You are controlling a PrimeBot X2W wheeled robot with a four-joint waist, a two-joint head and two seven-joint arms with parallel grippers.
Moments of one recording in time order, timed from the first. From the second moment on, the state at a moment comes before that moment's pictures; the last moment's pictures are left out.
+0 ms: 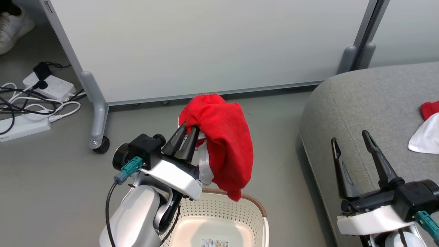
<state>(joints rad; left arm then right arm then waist) -0.43 0.06 -0.46 0.43 -0.41 -0.07 -0.26 -0.06 -0.05 0.07 -0.02 0.06 0.13 -0.26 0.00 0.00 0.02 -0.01</state>
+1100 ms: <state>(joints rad) -0.38 0.05 -0.61 0.37 -0.38 -0.12 -0.26 0.01 -0.05 0.31 -0.02 0.03 0.13 -0.26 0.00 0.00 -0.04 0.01</state>
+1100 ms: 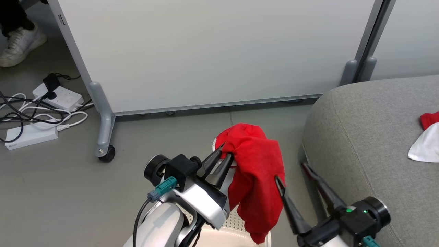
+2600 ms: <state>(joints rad) -0.46 0.05 -0.95 0.36 -0.56 -0.09 -0.24 -0.06 -0.05 0.33 0.21 0.10 0.13 -0.26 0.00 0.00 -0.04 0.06</state>
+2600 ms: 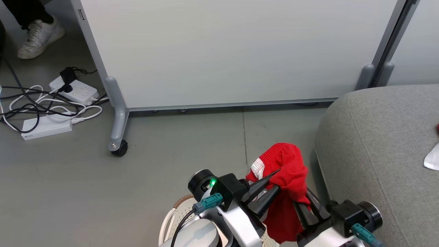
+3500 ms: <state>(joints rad) -0.36 0.11 -0.95 0.43 -0.49 -0.12 -0.26 -0.03 -0.05 0.10 0.10 0.05 0.13 -0.26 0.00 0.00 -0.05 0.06</state>
